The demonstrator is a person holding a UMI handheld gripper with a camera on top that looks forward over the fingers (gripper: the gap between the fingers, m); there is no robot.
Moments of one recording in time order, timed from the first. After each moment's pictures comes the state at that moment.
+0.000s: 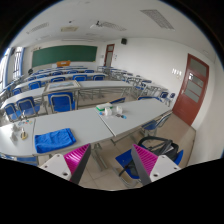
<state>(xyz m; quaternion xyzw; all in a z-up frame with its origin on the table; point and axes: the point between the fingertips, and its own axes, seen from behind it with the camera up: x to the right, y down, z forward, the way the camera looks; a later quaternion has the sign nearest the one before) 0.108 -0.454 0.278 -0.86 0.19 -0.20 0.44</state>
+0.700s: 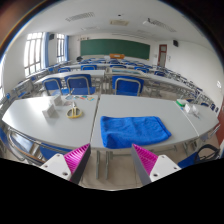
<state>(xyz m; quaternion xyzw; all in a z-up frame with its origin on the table) -0.222 -0.281 0.073 -0.90 -0.02 -0.02 0.44</state>
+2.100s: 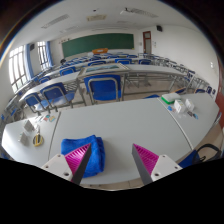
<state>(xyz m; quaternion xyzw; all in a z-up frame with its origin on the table) -0.033 -0.148 0.082 -0.91 0.07 0.00 0.41</state>
